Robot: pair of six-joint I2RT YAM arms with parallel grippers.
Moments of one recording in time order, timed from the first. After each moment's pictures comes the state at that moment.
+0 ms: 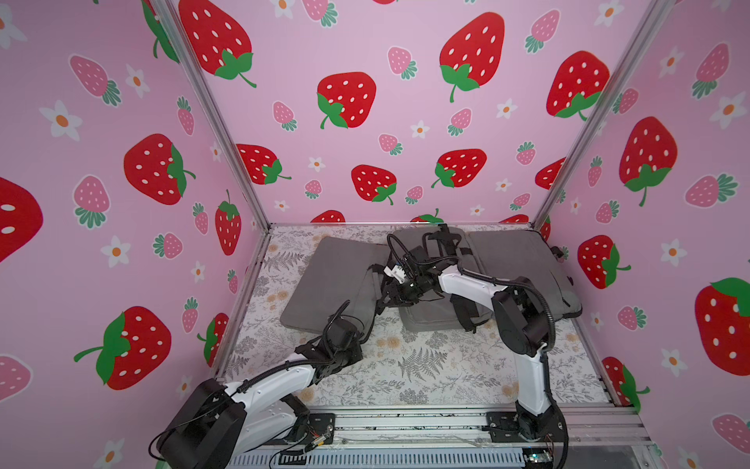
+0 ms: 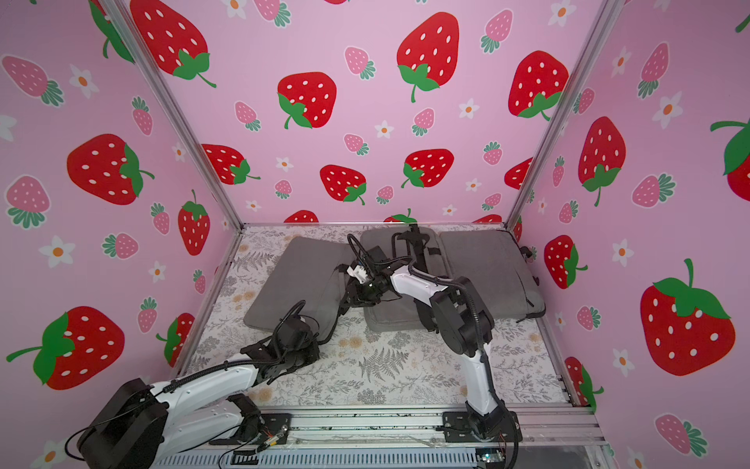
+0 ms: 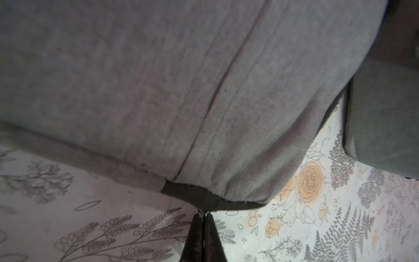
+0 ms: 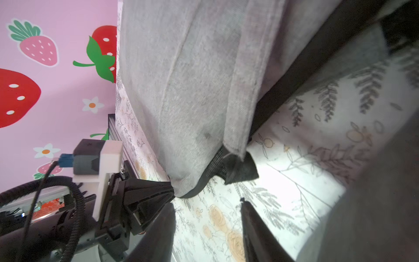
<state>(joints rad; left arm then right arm) -0.62 1.13 0.37 -0.25 -0.02 -0.89 0.77 2.03 1.49 -0.48 -0.67 0.43</state>
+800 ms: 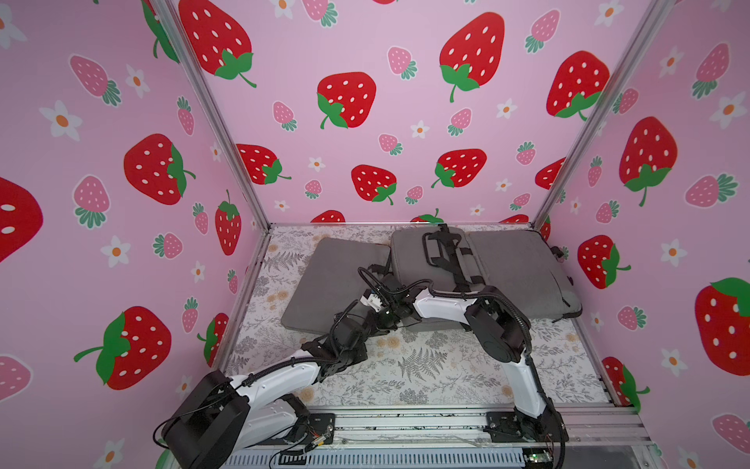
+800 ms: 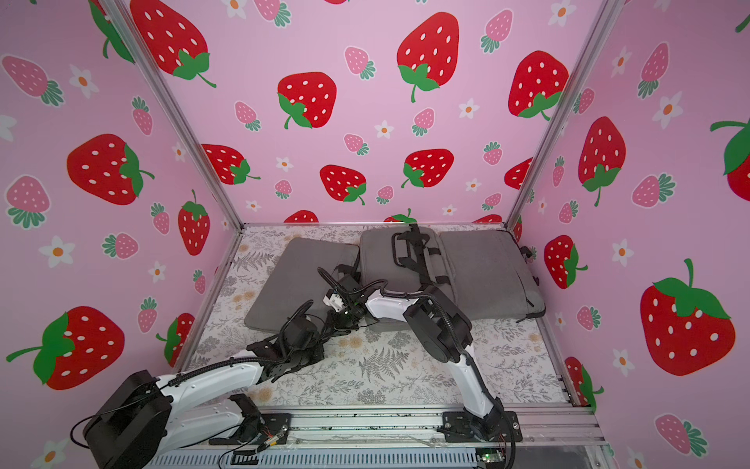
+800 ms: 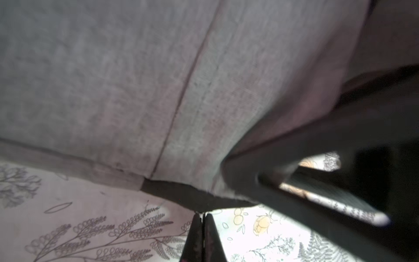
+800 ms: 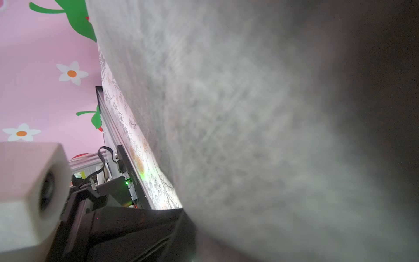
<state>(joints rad) -0.67 1.16 0.40 -0.24 -0.05 -0.91 0.96 2.16 1.44 -0.28 -0.69 0.61</state>
